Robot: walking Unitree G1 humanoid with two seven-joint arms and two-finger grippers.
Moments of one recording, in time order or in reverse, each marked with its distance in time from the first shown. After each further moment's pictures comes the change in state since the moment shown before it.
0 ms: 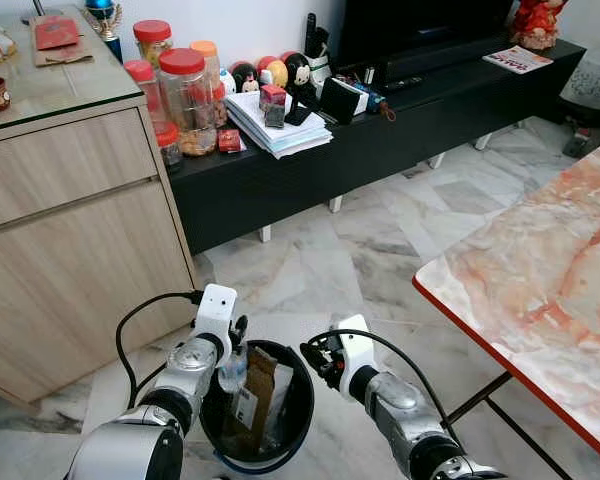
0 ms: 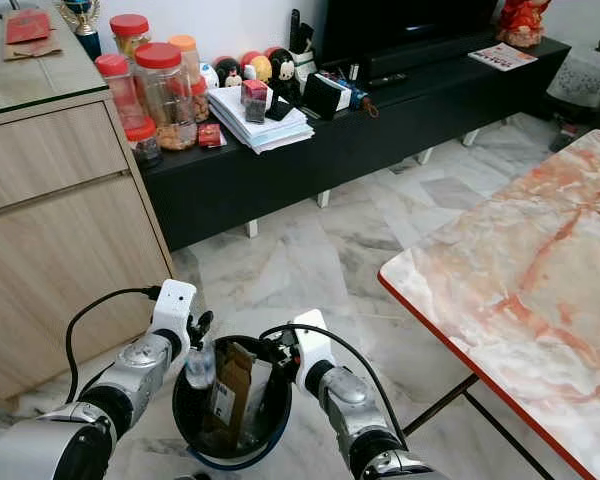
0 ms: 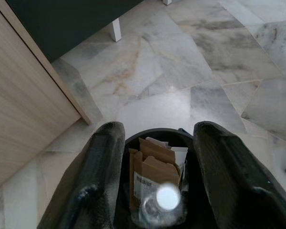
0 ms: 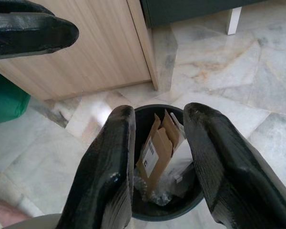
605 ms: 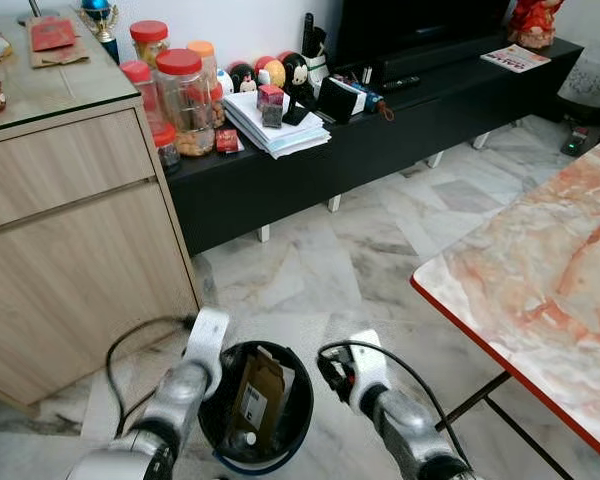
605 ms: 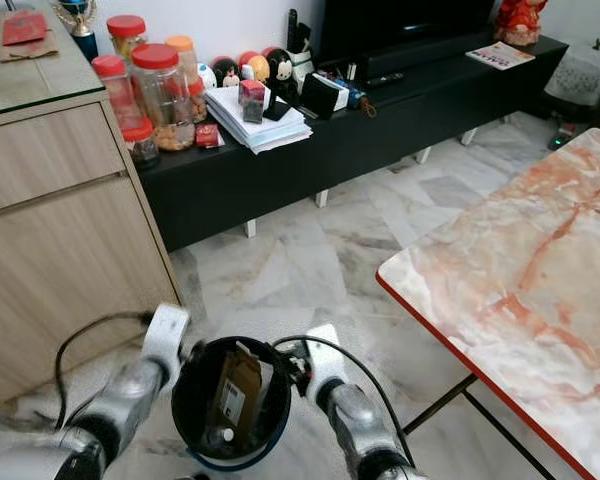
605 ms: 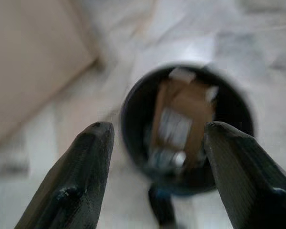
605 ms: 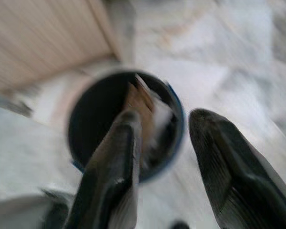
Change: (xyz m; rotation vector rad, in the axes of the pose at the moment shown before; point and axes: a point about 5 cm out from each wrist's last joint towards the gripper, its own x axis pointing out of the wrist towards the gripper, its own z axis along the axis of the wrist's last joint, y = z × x) left arm -0.036 0.025 -0.081 -0.038 0.204 0.122; right arm -0.029 -0.021 -0.051 0.070 0.155 -0.254
